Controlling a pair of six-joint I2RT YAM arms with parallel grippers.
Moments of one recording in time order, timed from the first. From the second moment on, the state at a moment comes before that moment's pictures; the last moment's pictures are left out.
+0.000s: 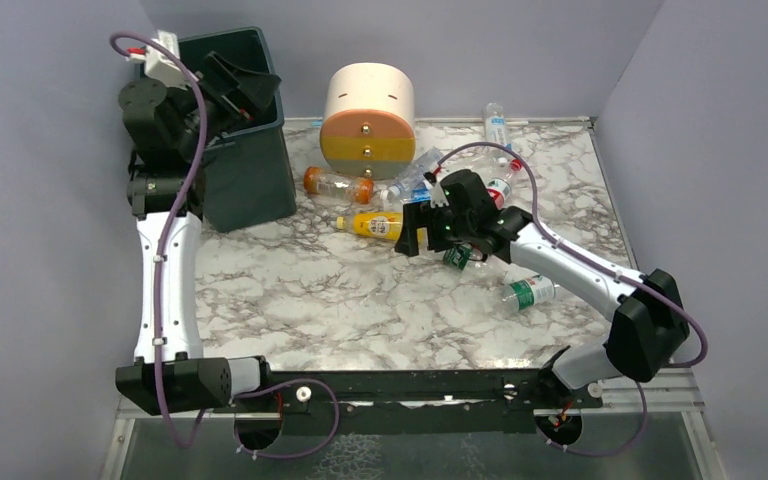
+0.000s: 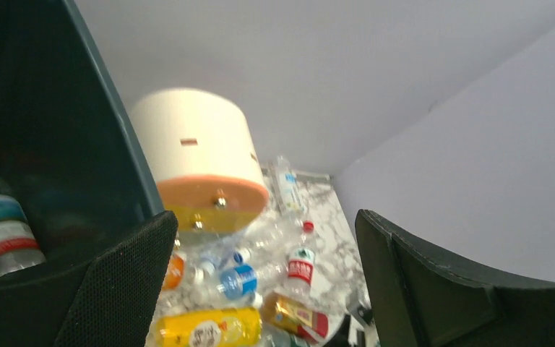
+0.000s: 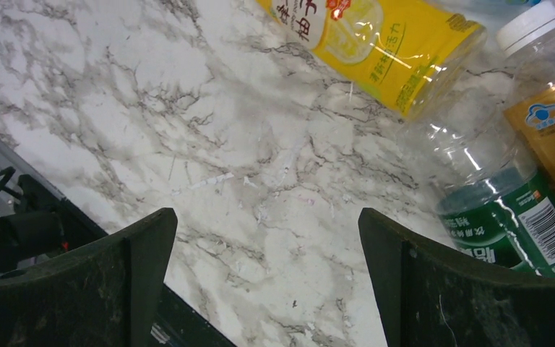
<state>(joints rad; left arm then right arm) 0.16 1.29 1.60 -0.27 0.50 -0.70 0.69 1.44 1.11 -0.40 -0.18 0.44</state>
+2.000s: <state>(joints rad) -0.11 1.04 0.93 -0.33 0.41 -0.60 0.69 1.91 1.24 -0.21 -0.04 -0.01</state>
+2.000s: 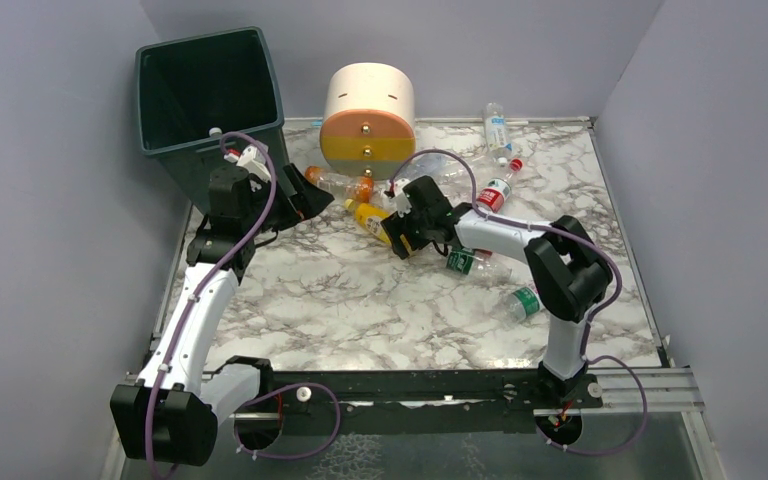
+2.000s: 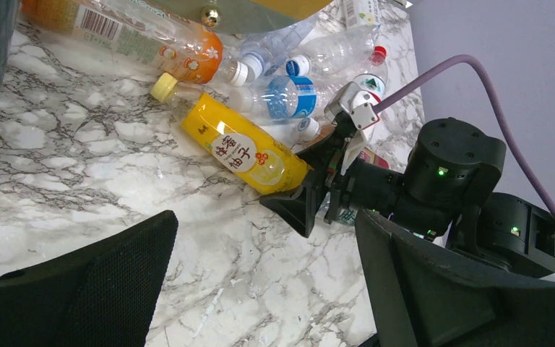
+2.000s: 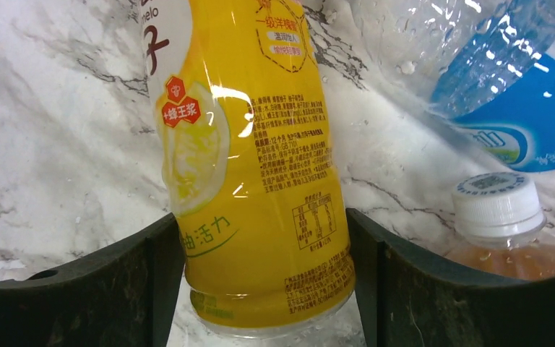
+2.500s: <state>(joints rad) -0.12 1.04 0.87 -0.27 0.44 -0.65 0.69 1.75 1.19 -0.20 -0.09 0.04</state>
